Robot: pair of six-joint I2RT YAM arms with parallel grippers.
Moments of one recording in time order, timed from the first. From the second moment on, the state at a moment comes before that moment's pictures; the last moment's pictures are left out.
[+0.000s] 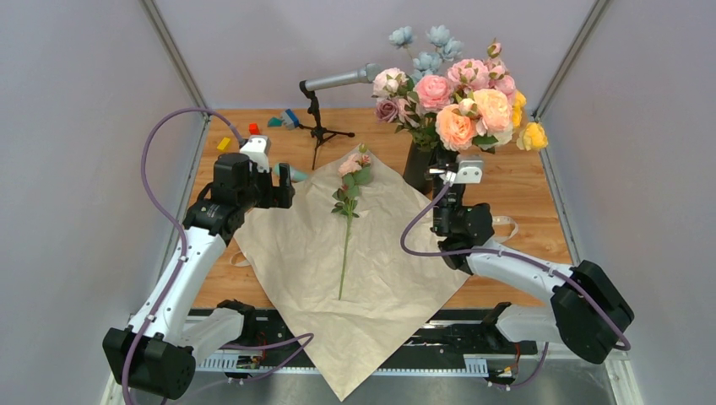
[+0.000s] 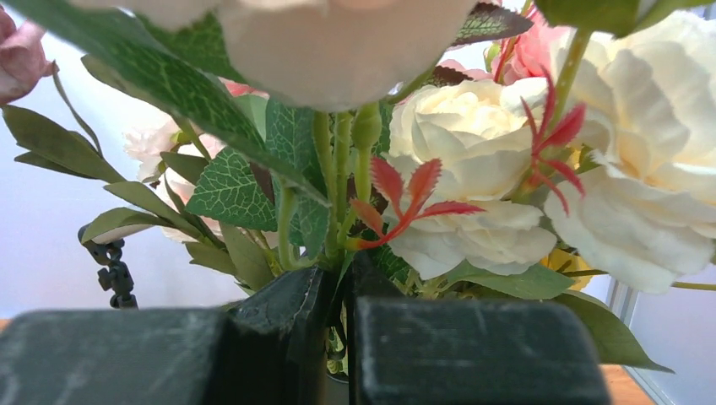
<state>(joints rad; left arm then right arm) -0.23 1.01 0.96 -0.53 0.04 -0.13 0.75 1.24 0.62 1.32 0.64 -0.40</state>
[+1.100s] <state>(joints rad) -0.23 1.01 0.96 -0.53 0.05 -0.13 0.74 1.31 0.60 1.18 0.65 -0.37</state>
